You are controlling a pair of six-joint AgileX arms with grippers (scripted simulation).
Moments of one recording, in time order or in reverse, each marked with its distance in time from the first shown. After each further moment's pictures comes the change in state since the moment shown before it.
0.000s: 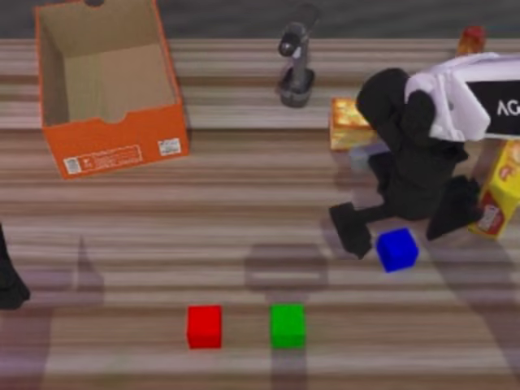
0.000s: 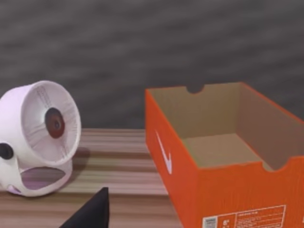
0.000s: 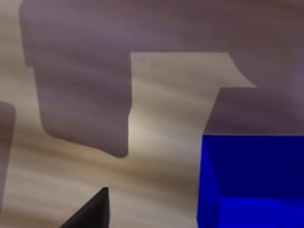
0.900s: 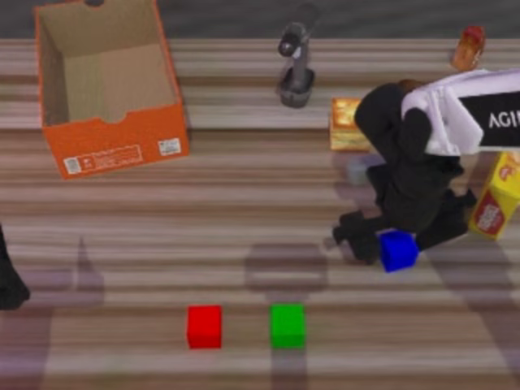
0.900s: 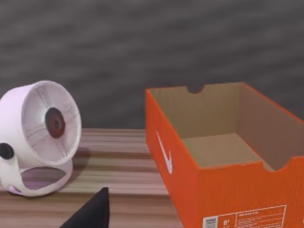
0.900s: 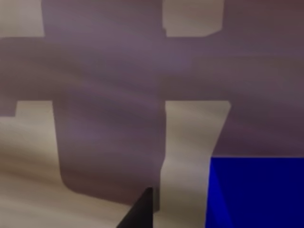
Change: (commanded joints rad) left arm 0.000 0.000 0.000 0.000 0.000 0.000; right arm 0.002 0.040 -0.044 0.076 0.000 0.002
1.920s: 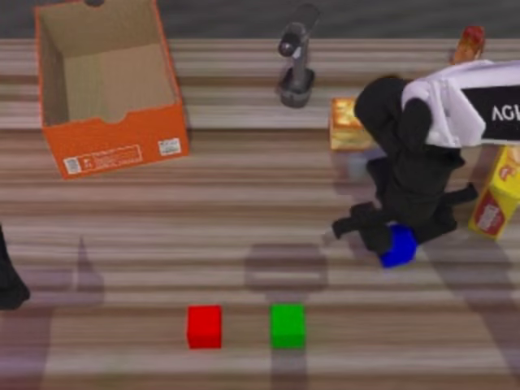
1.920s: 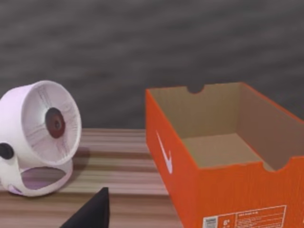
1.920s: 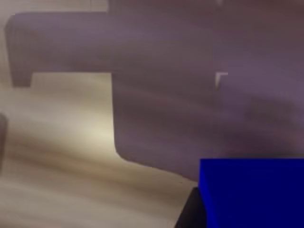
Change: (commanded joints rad) left arm 0.000 0.000 0.000 0.000 0.000 0.000; right arm -0.001 -0.035 0.036 -0.049 0.003 0.000
